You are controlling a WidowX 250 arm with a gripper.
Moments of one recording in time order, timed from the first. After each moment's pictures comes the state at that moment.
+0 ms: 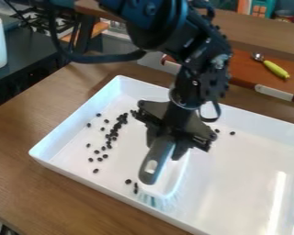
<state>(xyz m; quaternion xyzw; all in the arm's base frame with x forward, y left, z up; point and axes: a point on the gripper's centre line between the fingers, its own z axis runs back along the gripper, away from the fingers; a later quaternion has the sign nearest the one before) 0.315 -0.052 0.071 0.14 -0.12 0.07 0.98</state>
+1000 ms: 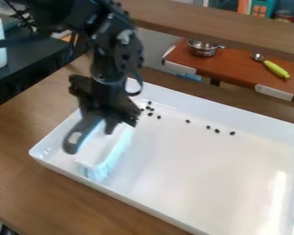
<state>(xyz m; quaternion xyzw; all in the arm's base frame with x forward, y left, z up) 0.298 0.045 0.086 0.17 -0.14 0.06 0.97</state>
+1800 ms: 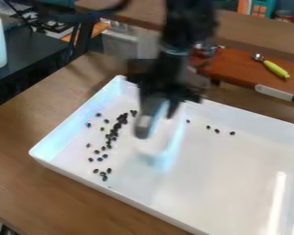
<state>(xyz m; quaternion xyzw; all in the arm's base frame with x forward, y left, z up) 0.333 -0.048 0.121 0.09 -0.14 0.11 0.98</state>
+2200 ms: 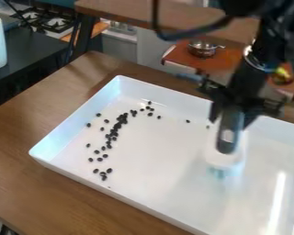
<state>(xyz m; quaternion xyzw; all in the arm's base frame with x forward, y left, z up) 0.369 -0.126 0.107 0.10 -0.14 0.11 0.98</state>
